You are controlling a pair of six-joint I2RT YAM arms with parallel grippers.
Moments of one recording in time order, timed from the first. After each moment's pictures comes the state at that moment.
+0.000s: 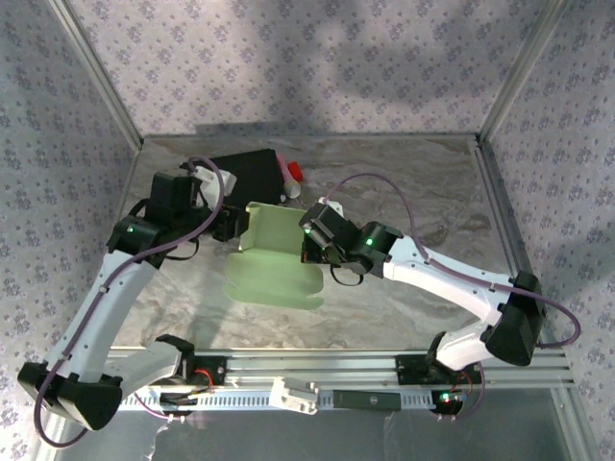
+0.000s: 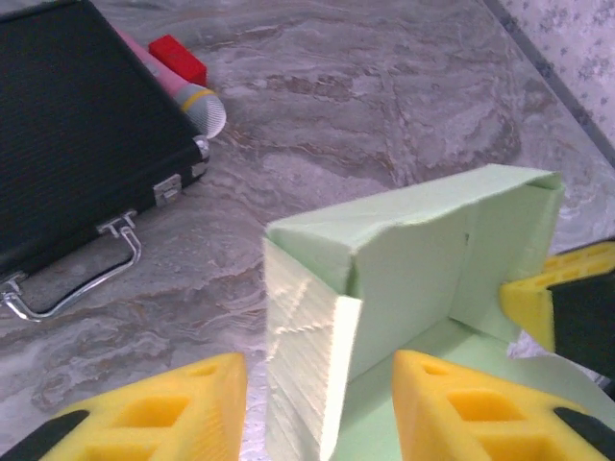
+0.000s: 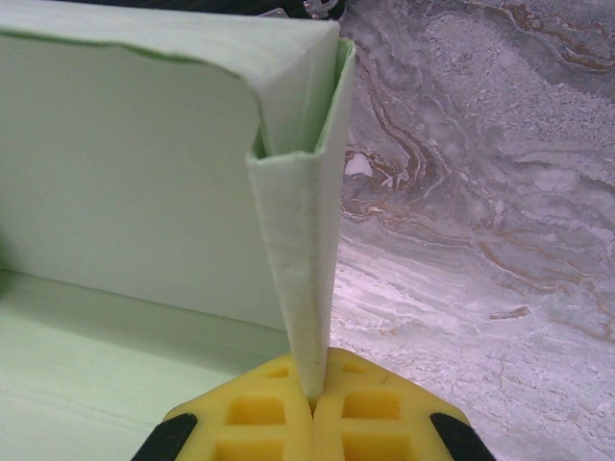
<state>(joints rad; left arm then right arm) -0.37 1.05 1.21 -0.85 0.34 -0.13 1.01 1.42 1.28 -0.74 0.22 0.89</state>
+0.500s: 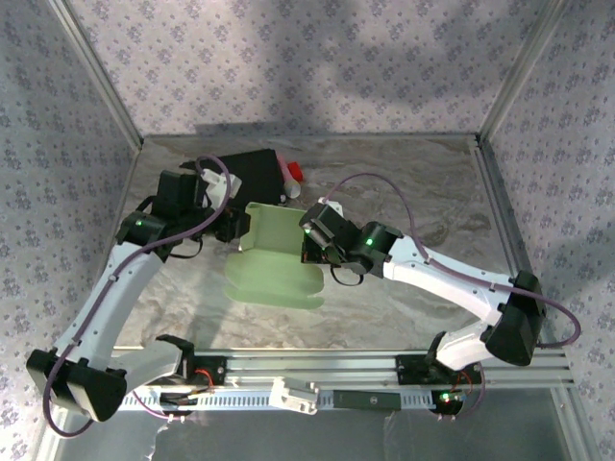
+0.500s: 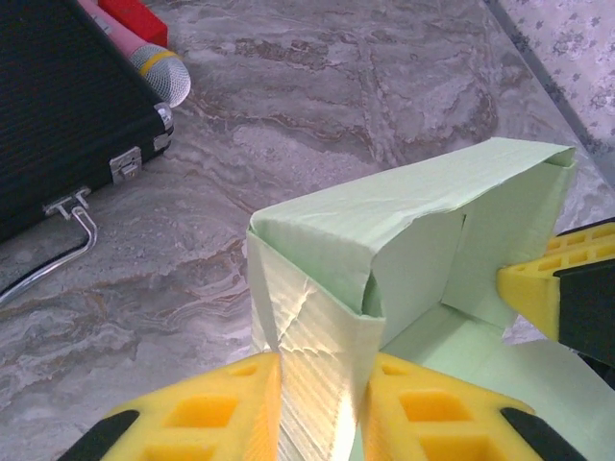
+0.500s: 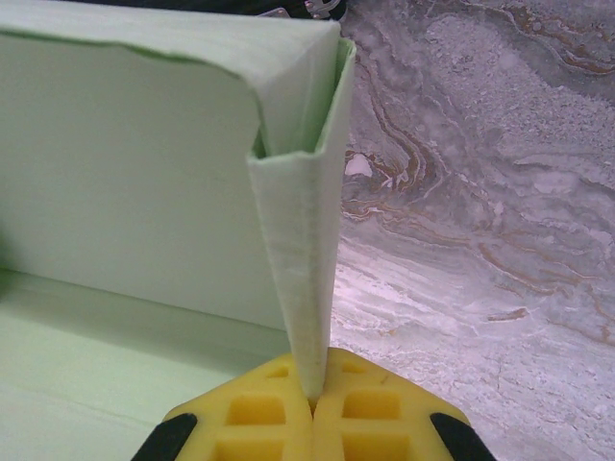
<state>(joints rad) -0.34 1.10 1.17 -0.83 0.44 -0.11 1.01 1.42 1.28 -0.74 0.22 0.88</state>
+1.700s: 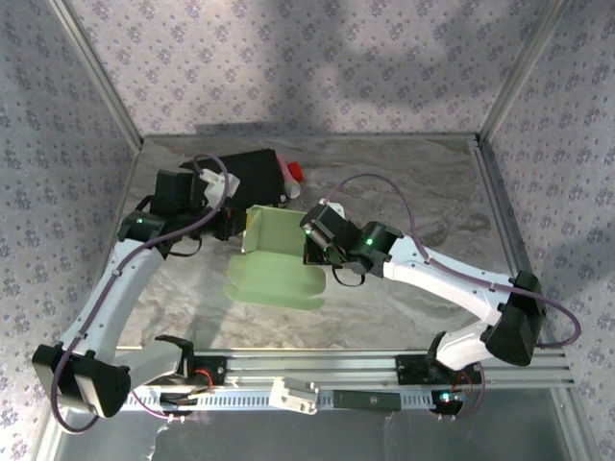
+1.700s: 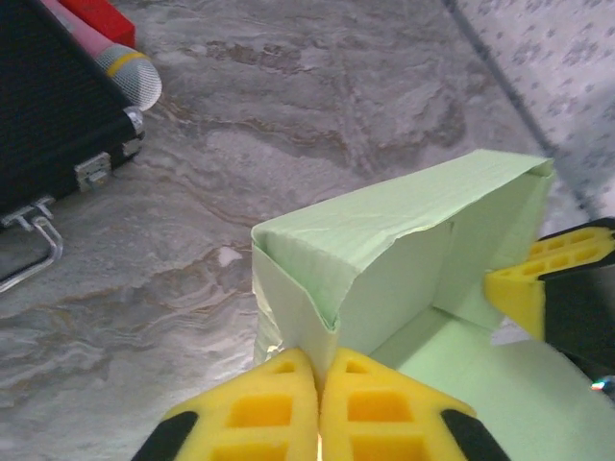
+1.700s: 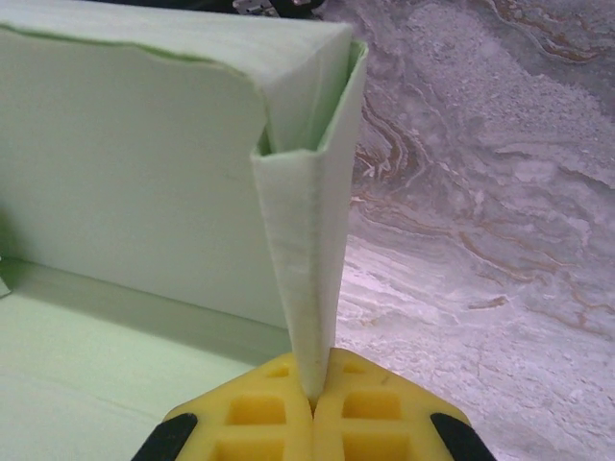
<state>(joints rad) -0.32 1.12 1.13 -0.78 0.52 -0.09 1.01 1.42 1.28 -0.78 0.22 0.87</state>
